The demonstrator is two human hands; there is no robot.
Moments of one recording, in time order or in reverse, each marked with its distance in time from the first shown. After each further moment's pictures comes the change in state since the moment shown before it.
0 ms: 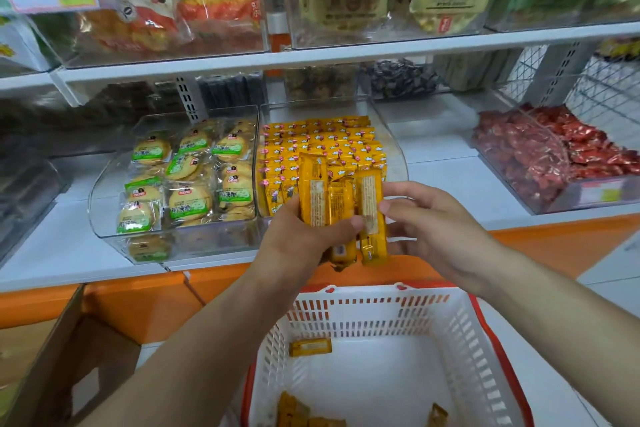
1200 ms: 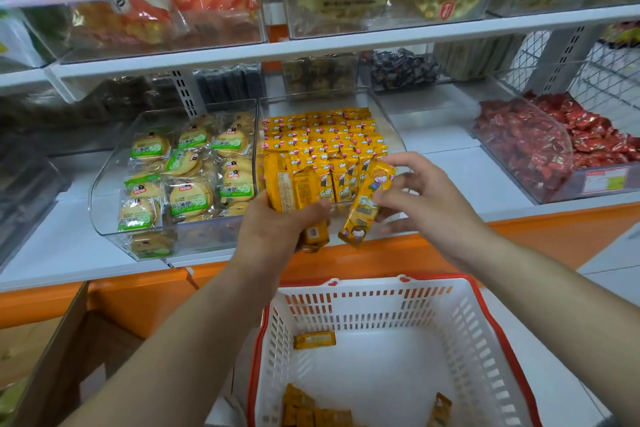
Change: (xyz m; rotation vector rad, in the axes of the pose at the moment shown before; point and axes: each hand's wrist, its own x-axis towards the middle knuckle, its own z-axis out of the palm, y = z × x) left_hand 0.001 0.009 -0.016 0.015 0.227 -0.020; right_hand 0.014 -0.001 0.001 -0.165 0.103 -0.167
